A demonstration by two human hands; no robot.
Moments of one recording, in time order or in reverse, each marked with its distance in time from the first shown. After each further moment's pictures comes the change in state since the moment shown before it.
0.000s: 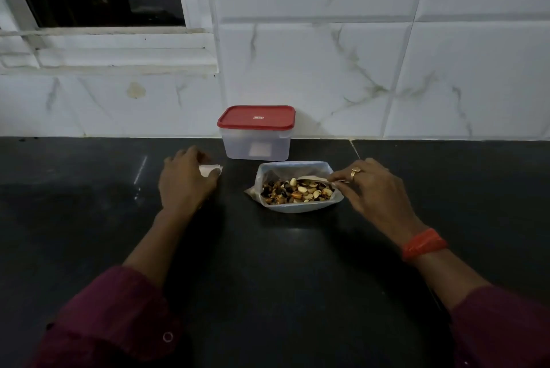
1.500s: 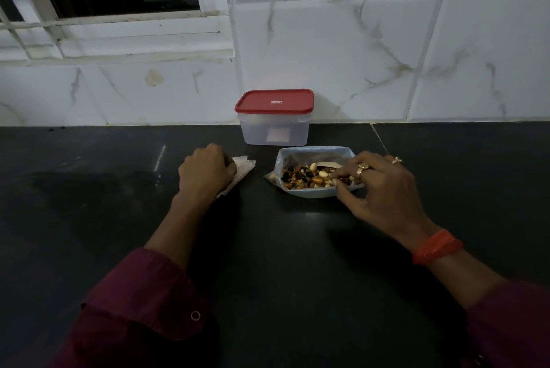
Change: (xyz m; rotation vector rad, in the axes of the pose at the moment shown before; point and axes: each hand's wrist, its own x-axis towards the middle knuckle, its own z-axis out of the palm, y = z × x) left_hand 0.003 -0.001 -0.006 0.236 -0.188 0.025; right_hand -0.010 -0.039 0.007 0.054 0.127 -0.113
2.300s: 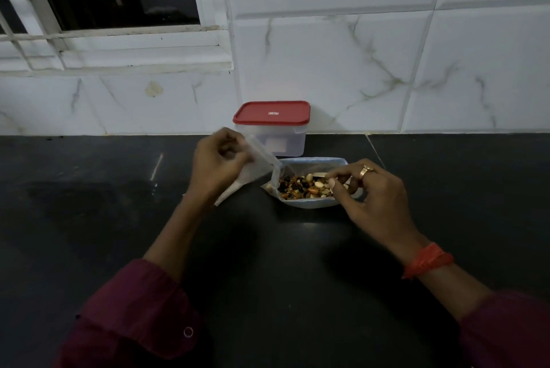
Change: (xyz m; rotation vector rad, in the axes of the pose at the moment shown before) left_hand -0.012 0.027 -0.017 -0.920 0.170 0.223; right_hand 0.005 -0.015 -0.005 0.290 0.053 0.203
